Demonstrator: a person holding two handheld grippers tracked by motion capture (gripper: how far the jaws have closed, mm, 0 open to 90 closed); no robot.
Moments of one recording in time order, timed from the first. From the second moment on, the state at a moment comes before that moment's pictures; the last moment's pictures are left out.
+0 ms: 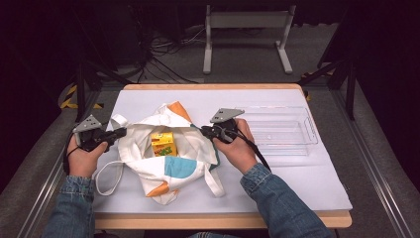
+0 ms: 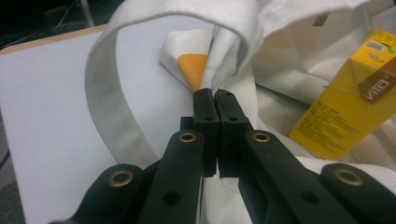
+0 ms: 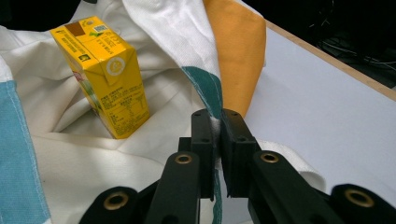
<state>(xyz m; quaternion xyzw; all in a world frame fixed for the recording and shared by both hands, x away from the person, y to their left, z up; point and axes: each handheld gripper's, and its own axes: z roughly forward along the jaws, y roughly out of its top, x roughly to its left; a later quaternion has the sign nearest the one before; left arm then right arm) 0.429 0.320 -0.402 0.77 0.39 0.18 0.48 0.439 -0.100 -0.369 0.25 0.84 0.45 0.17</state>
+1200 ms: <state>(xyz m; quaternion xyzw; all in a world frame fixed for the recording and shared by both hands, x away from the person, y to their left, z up) 0.421 0.330 -0.429 0.78 0.45 0.12 0.42 0.445 -0.094 -0.398 0.29 0.87 0.37 0.13</state>
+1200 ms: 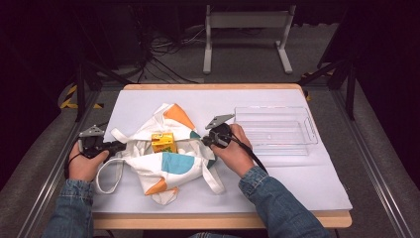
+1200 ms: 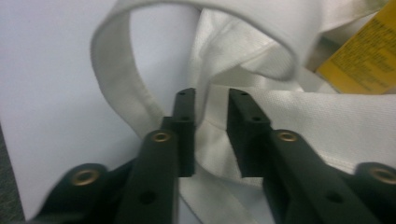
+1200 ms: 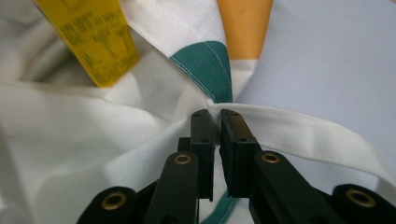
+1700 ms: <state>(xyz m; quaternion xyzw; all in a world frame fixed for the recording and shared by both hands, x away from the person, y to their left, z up) 0.389 0.344 -0.391 0.74 0.44 0.15 0.48 0.438 -0.091 -0.361 0.24 0.85 0.46 0.09</state>
